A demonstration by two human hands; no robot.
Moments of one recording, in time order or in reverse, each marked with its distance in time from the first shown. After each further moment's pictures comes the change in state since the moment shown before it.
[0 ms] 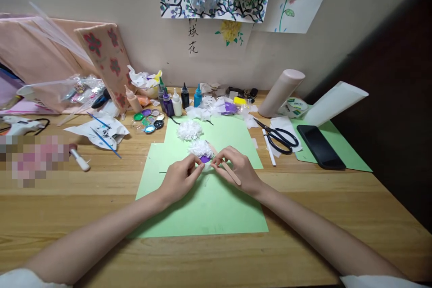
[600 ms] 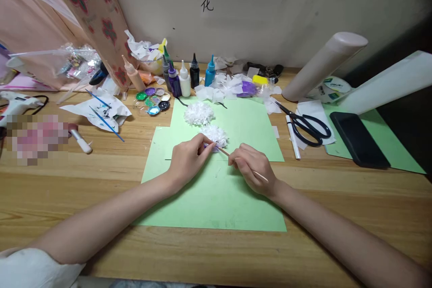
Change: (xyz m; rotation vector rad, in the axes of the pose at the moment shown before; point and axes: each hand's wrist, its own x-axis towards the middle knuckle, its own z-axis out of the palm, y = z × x) left_hand 0.018 -0.005 0.009 0.121 0.169 -0.050; right_hand -0.013 0.011 0.010 -0.027 -0.018 -0.141
